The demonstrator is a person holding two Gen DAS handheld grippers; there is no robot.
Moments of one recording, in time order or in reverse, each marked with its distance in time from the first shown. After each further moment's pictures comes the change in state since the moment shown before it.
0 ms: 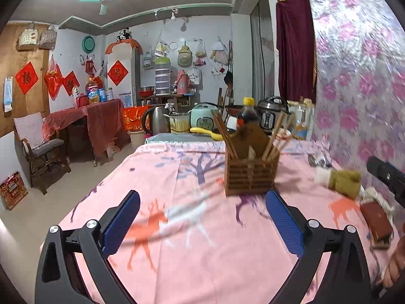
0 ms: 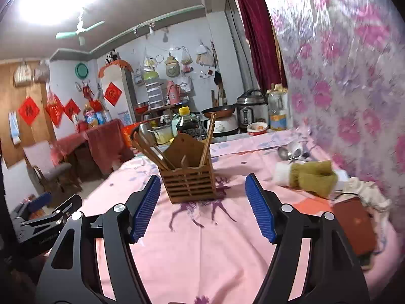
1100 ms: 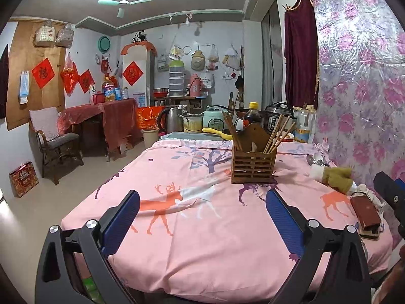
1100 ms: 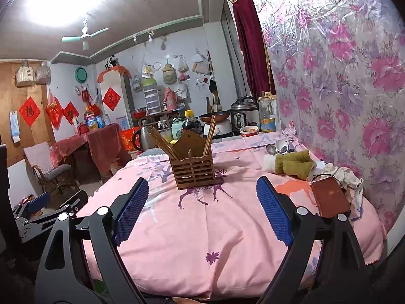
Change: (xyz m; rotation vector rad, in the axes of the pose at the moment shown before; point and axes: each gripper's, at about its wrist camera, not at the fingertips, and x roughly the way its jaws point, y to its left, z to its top) left arm -0.092 0.002 -0.027 -0.050 -0.027 0.064; right arm -0.097 0.021 -0.034 0.020 -0.029 -0.031
